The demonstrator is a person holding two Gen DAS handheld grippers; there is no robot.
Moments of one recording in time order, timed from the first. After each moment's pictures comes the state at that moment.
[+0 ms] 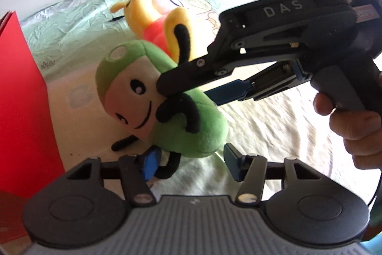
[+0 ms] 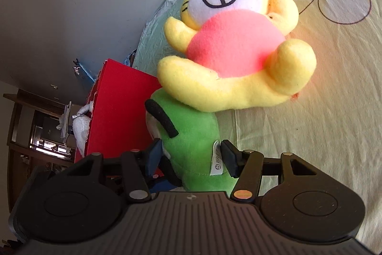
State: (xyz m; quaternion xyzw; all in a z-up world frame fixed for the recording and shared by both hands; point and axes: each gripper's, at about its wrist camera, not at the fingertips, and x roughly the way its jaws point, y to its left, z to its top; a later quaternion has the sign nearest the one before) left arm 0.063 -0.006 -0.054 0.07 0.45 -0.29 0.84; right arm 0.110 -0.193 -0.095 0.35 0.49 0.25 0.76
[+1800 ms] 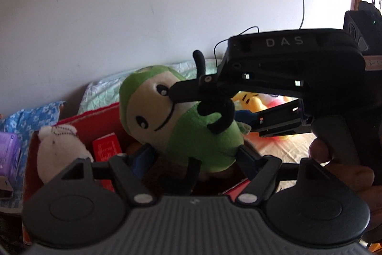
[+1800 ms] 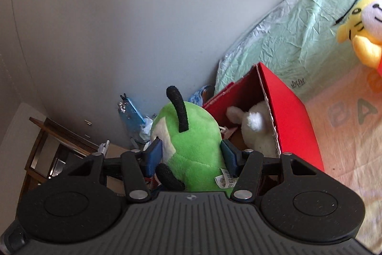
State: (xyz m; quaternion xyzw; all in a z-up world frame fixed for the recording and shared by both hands) left arm 0.056 0.187 0.041 0.07 0.32 -0.20 0.93; right arm 0.105 0.000 -0.008 0.40 0.34 0.25 0.81
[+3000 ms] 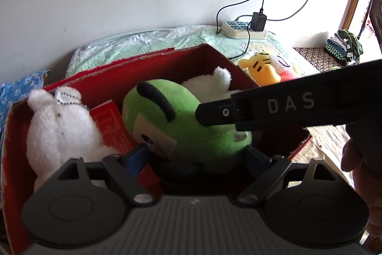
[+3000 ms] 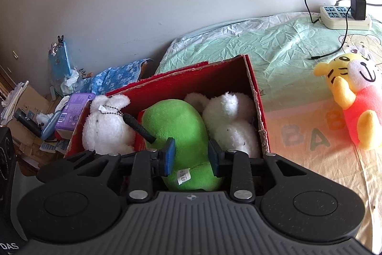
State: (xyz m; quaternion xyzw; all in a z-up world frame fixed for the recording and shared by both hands) left arm 0.094 0.217 0.010 0.05 0.38 -0.23 0.89; right arm 0.094 0.059 0.008 0.15 0.39 0.14 0.90
